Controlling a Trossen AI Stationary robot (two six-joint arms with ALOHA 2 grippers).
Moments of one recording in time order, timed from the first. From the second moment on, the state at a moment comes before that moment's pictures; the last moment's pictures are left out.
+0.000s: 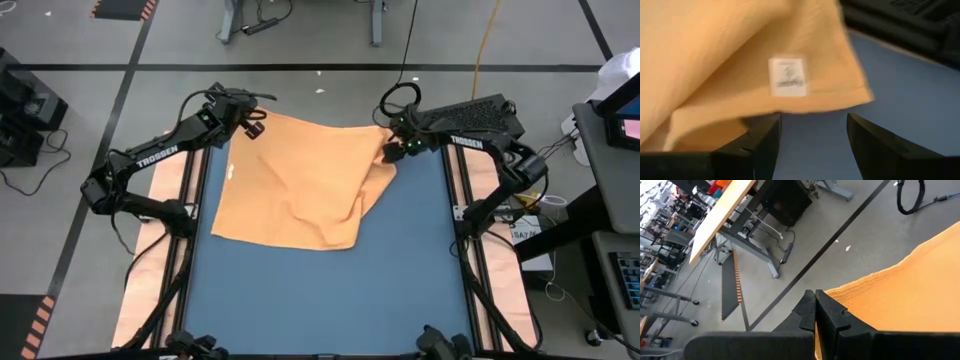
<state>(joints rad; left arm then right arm) 0.73 1.29 1.07 -0.35 -0.60 0.41 -0.92 1.59 0.92 -0.52 0.05 0.32</state>
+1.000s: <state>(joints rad) 0.72 1.29 1.07 -0.37 -0.60 0.40 -0.92 1.59 0.94 -0.55 0.09 0.34</state>
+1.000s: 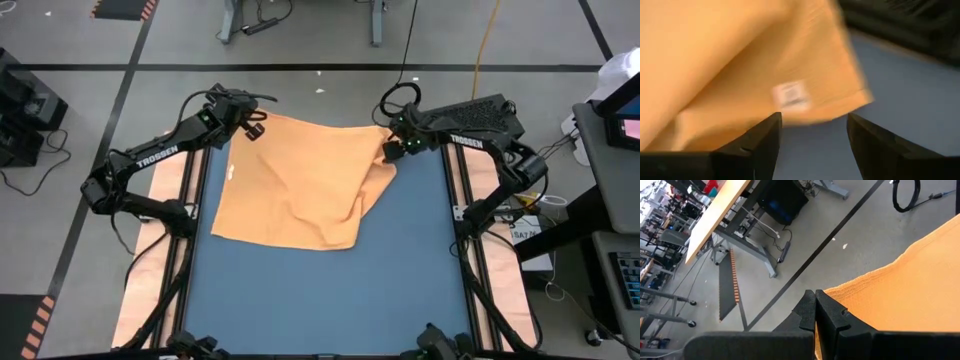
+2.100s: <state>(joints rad) 0.69 1.29 1.07 -0.38 -0.58 0.40 -0.96 1.75 0.96 -0.48 0.10 0.34</state>
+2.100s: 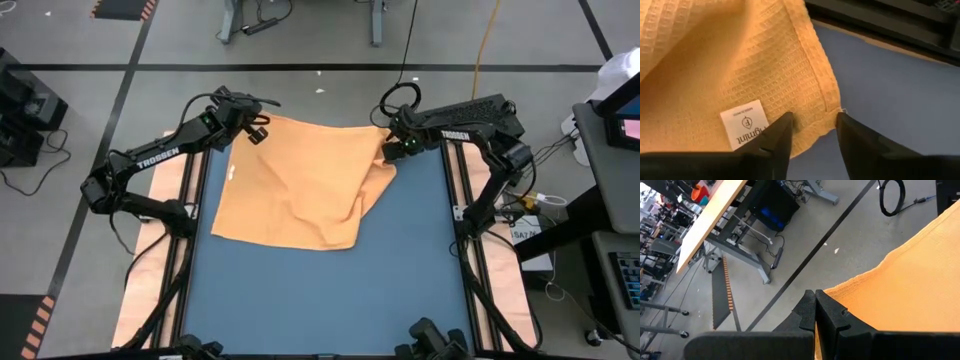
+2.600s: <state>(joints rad) 0.68 1.29 1.07 -0.40 -0.55 0.40 -0.86 1.73 0.96 -0.62 0.08 0.29</state>
